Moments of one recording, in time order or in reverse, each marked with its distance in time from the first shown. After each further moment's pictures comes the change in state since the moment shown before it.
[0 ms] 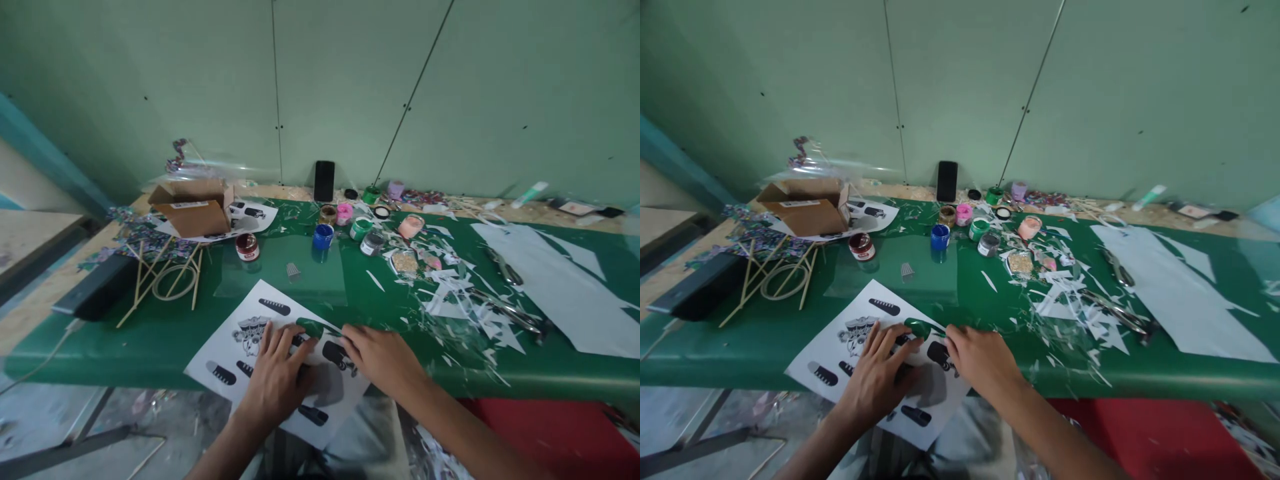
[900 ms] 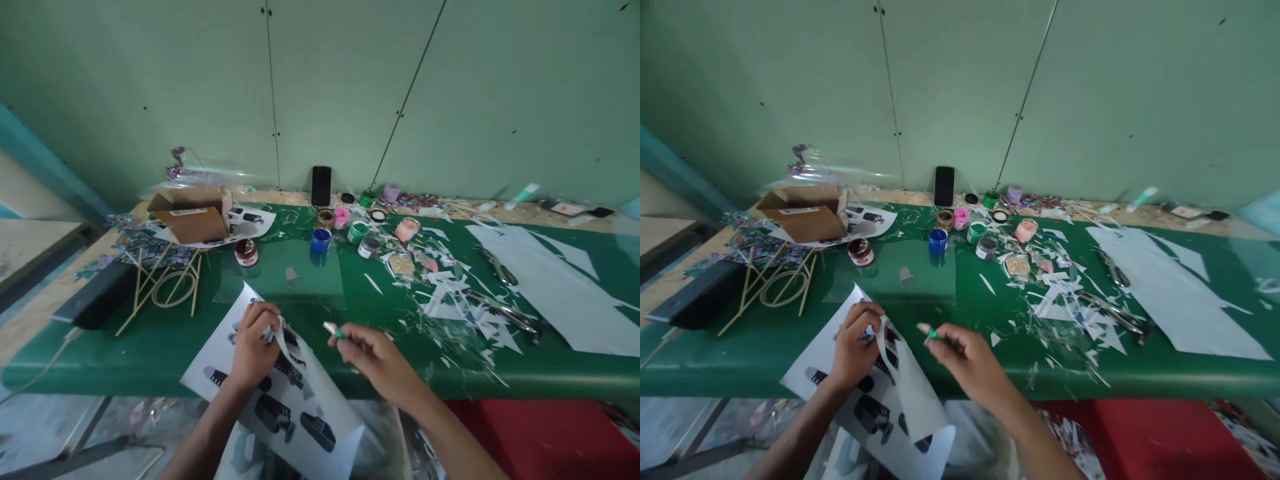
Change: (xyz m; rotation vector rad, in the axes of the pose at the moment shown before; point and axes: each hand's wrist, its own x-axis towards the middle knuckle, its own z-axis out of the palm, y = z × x) left_hand 0.033 -0.046 -0.010 -0.318 0.442 -0.012; right_hand -0.005 -0.015 -0.032 1.241 -0.039 0.133
